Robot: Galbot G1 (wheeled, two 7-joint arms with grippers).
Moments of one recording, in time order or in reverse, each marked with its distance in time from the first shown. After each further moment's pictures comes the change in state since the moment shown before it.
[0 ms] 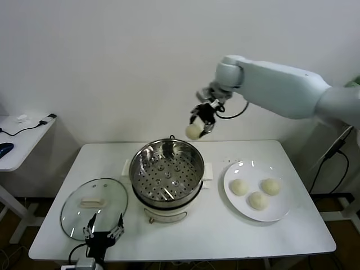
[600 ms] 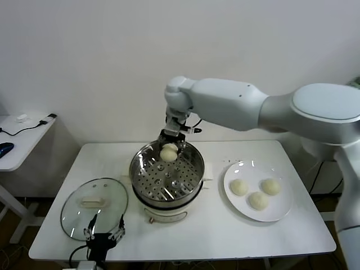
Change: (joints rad) left arm 0.012 -0.002 0.011 -0.005 0.016 -0.021 -0.006; right arm -0.191 0.170 0.057 -0.141 -0.441 0.357 0.081
